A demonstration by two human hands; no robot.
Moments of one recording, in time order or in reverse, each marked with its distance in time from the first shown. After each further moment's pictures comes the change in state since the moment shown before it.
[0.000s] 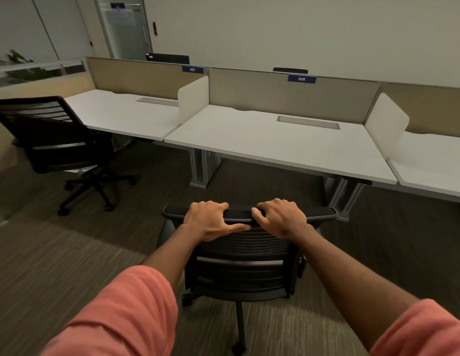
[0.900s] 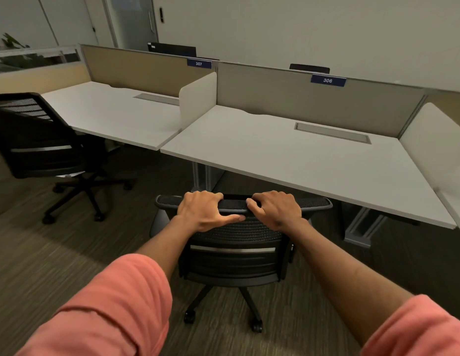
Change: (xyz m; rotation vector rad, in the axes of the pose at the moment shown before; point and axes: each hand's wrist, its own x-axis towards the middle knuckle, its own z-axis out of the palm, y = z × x) left_hand 0.231 -0.133 0.007 0.020 0.164 -0.030; right_hand 0.265 0.066 0.029 -0.080 0.120 -0.041
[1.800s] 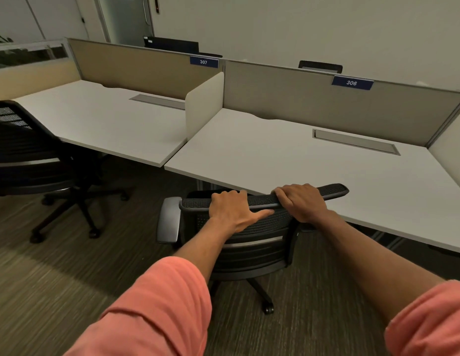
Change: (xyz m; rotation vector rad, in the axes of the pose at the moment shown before) left_hand 0.153 -0.077 0.022 0.024 0.032 -0.120; right_hand 0.188 0.047 0.035 -0.158 -0.064 -0.052
